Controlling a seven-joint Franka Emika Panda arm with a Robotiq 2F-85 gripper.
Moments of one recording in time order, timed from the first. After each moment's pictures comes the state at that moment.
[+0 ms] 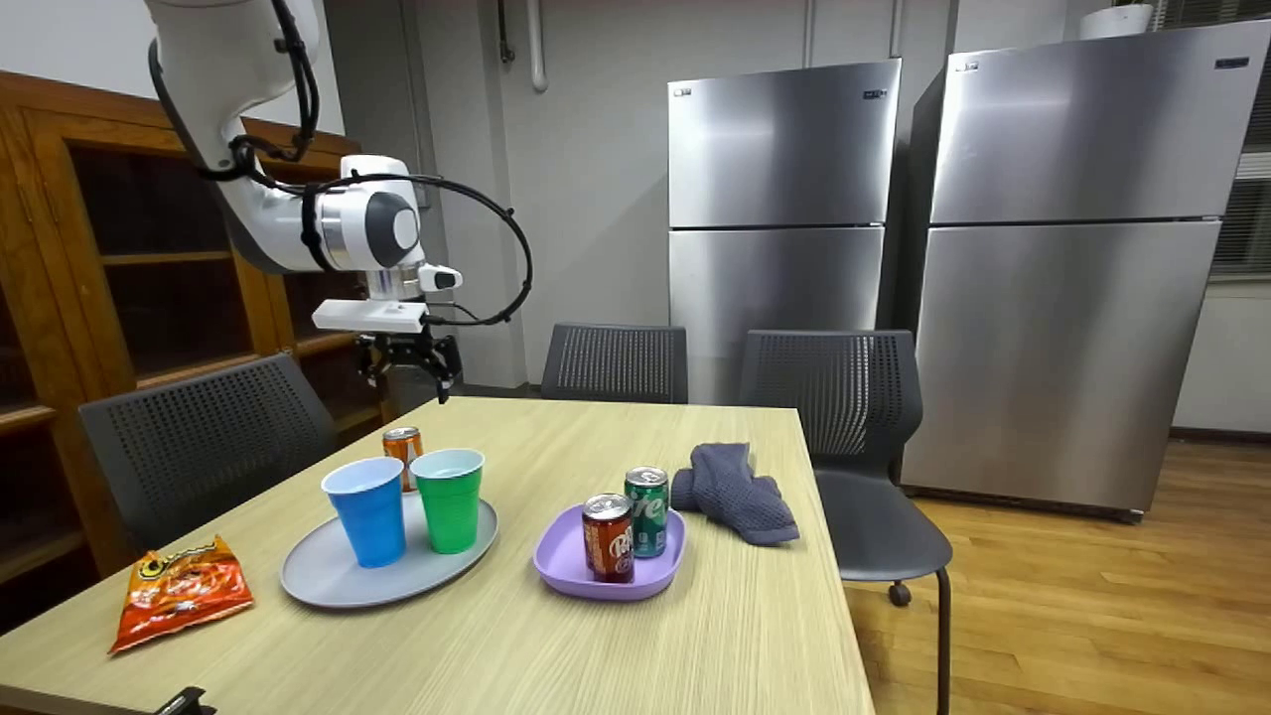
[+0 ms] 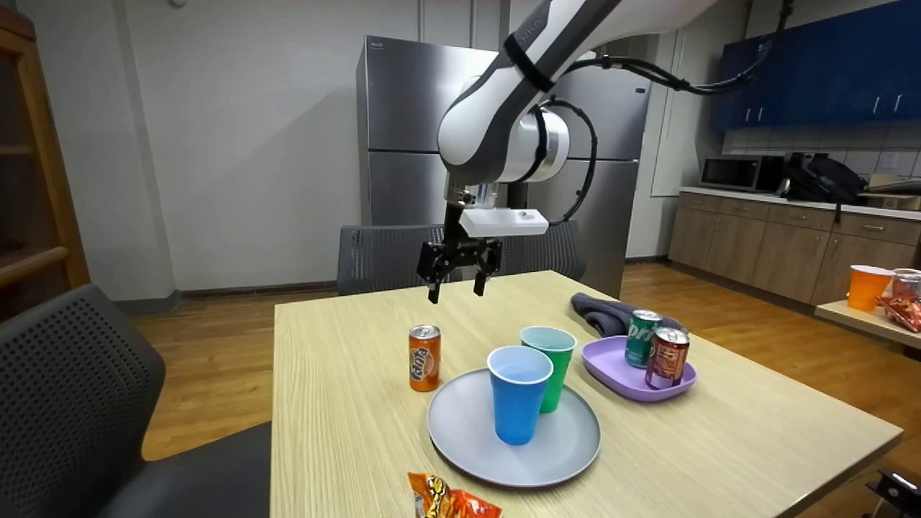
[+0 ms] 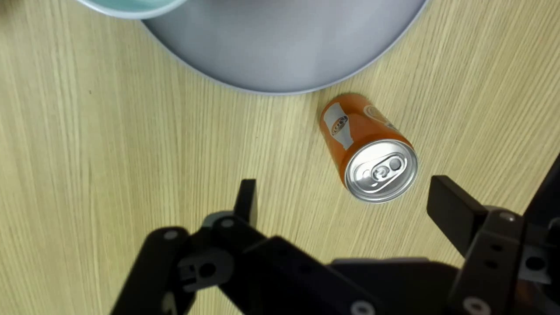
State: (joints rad) arm 0.19 0.59 0.10 -1.80 -0.06 2.52 0.08
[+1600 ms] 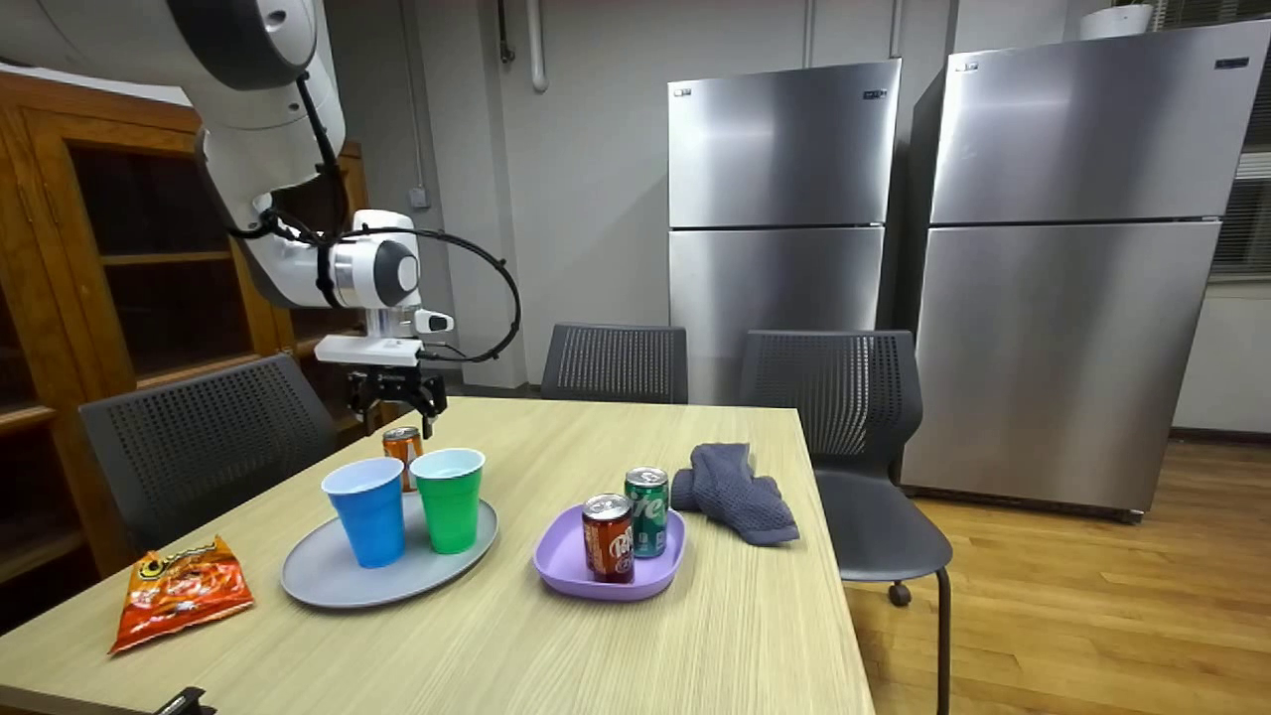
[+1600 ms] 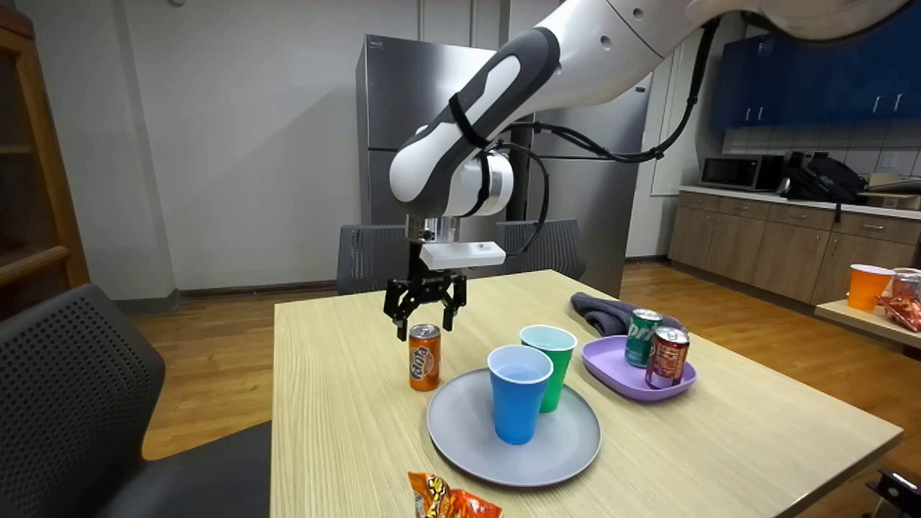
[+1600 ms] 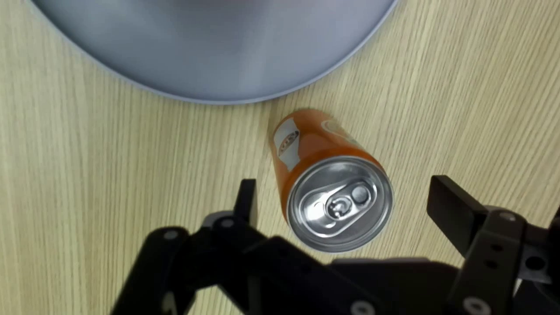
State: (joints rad) arm 0.23 0.87 0.13 -1.45 -0.05 2.32 0.05
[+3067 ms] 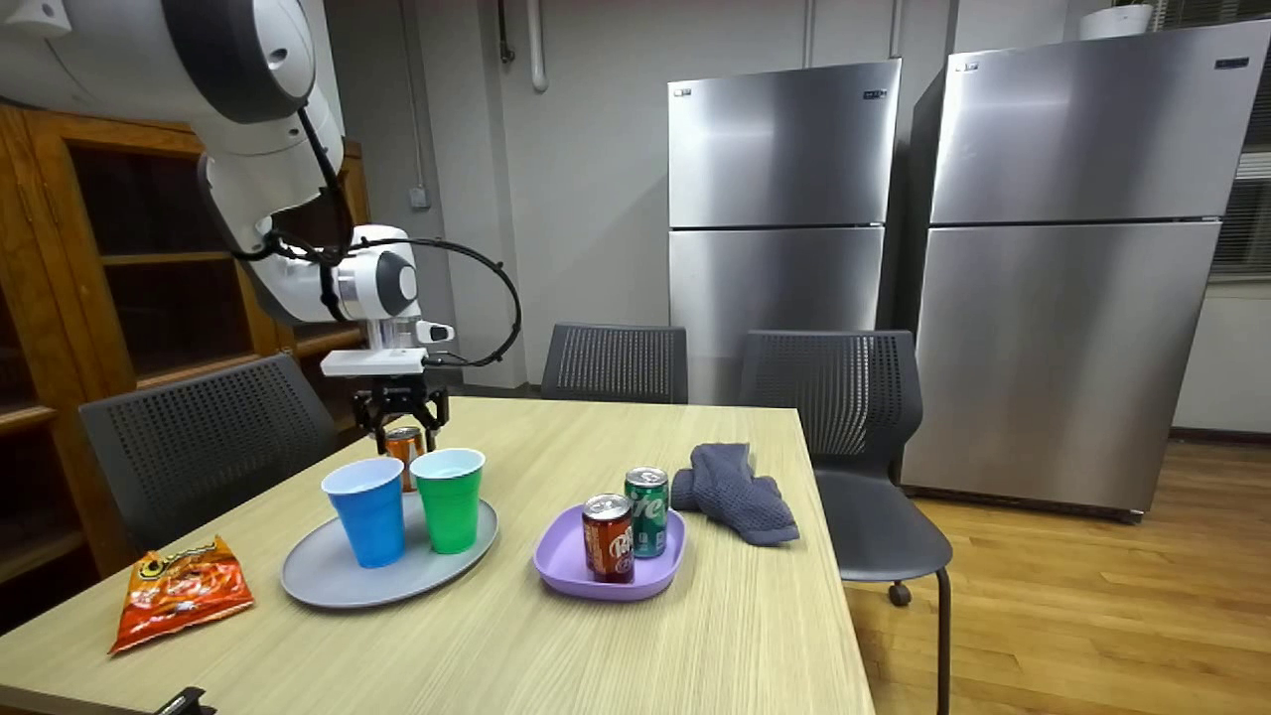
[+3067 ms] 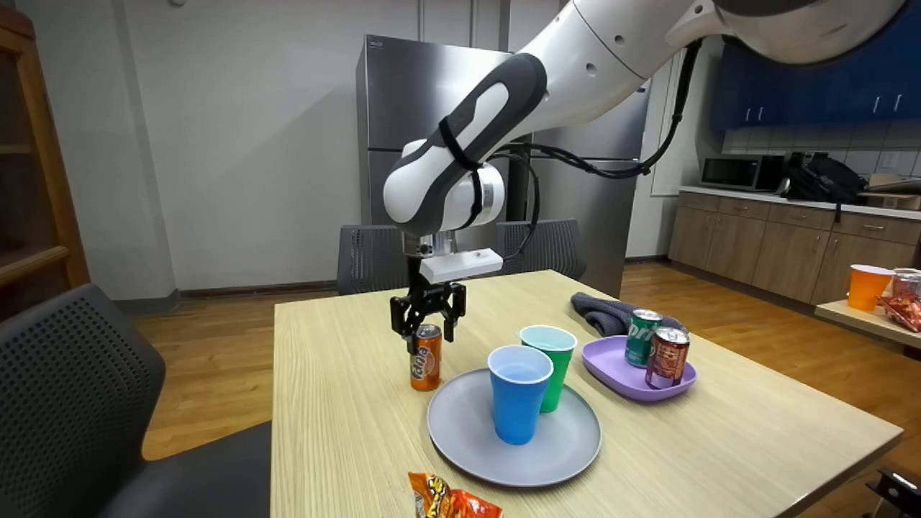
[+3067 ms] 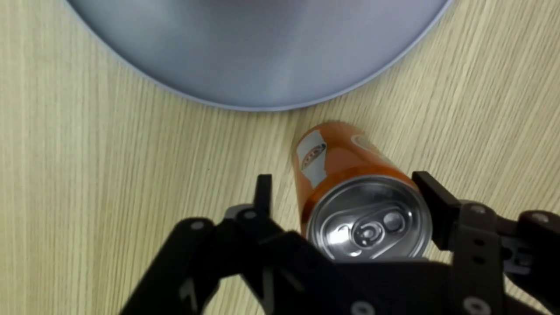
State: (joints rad) arm 0.27 0.93 0.08 -1.37 -0.11 2.26 0.05
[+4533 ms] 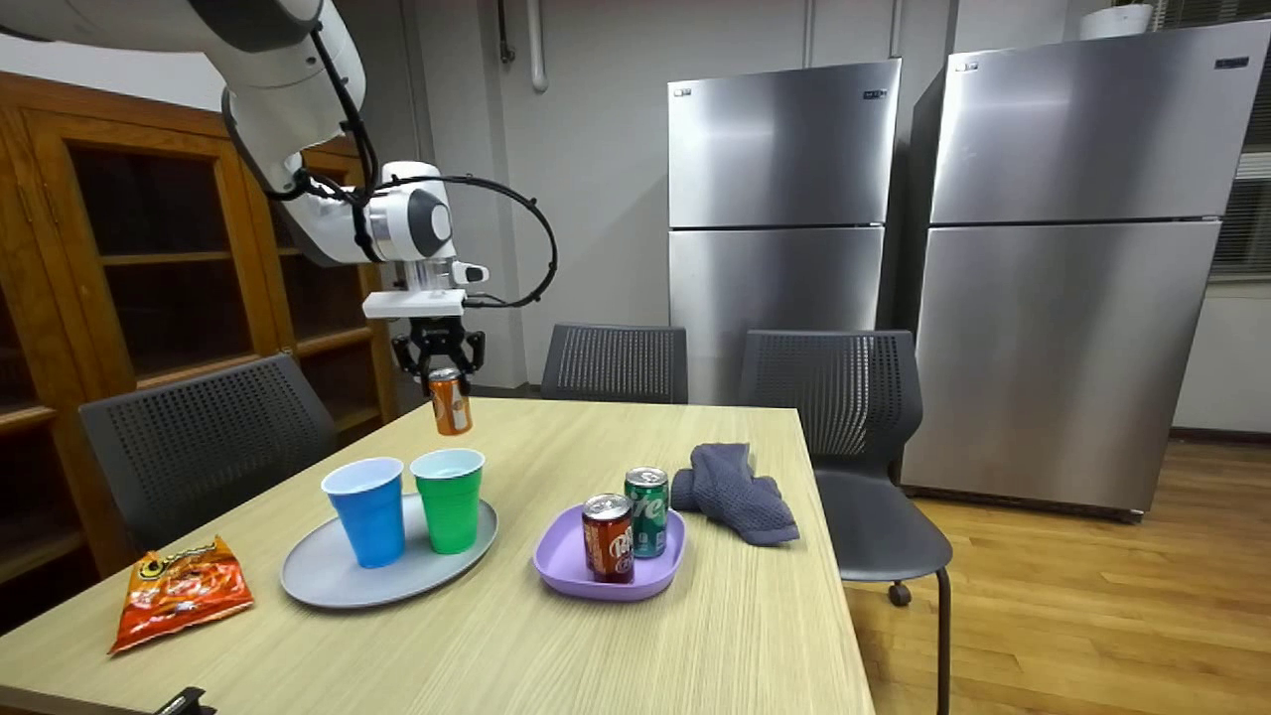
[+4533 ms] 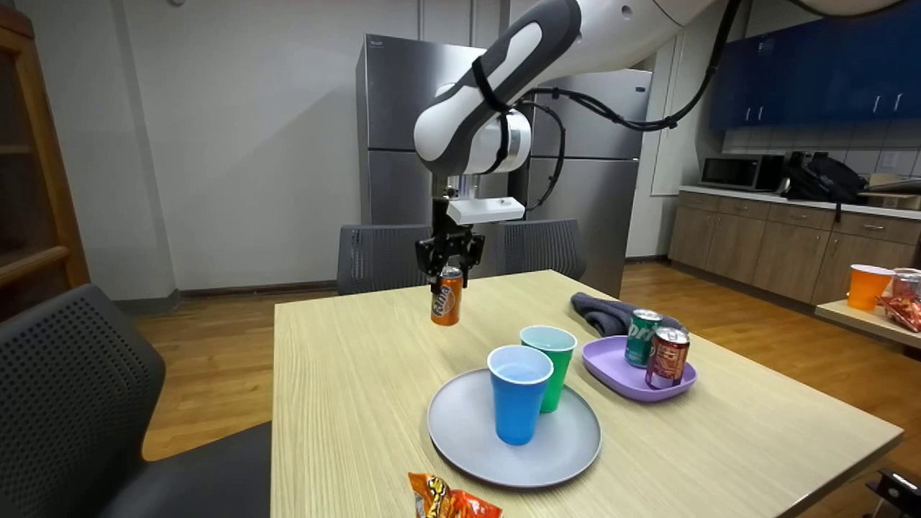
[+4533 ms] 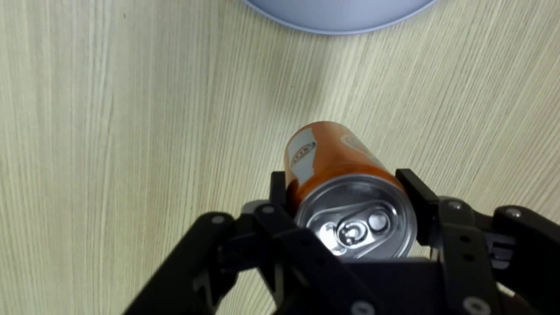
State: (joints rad) arm 0.19 0.81 0.08 -1.38 -0.11 2.26 -0.01
